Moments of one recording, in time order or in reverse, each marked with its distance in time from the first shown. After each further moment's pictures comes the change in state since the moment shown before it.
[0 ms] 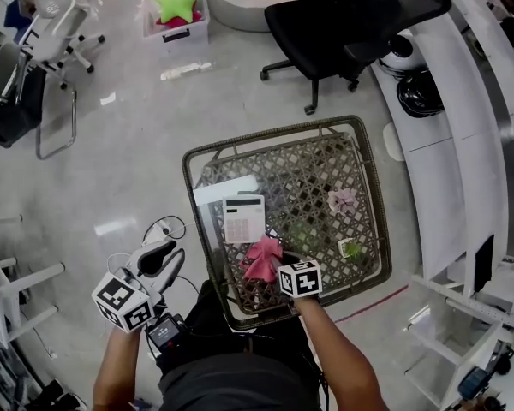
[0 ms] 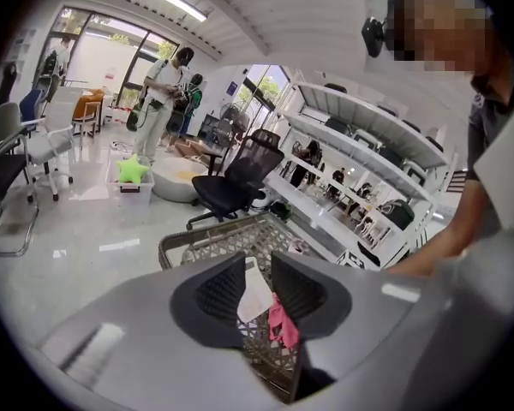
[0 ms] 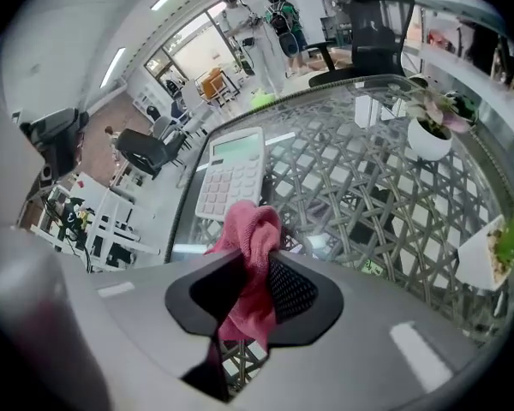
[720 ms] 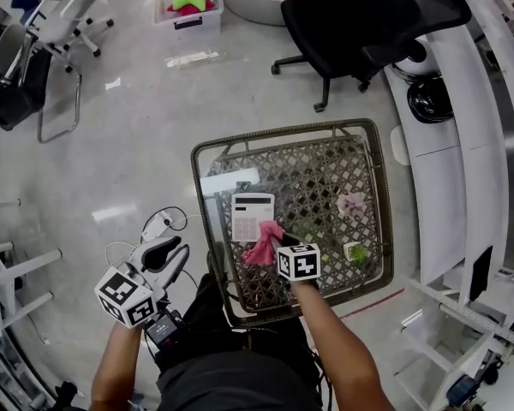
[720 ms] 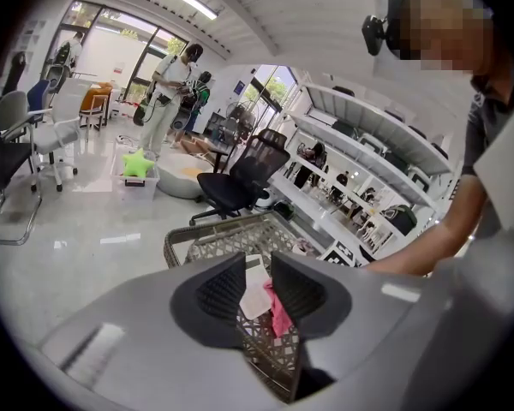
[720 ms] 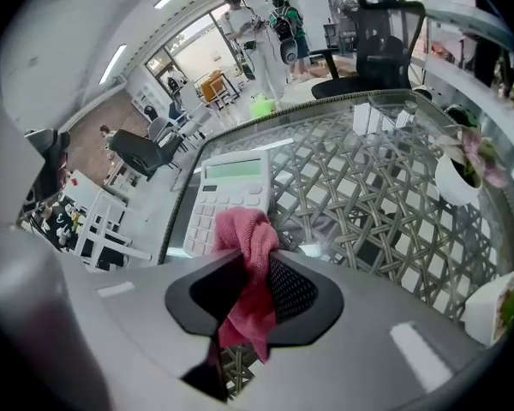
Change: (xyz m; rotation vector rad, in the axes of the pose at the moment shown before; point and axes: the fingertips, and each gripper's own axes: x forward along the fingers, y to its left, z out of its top) left arm -0.002 0.020 -0.010 -0.048 0.000 0.009; right arm 0.026 0.007 0.056 -0.024 -0.030 -0.038
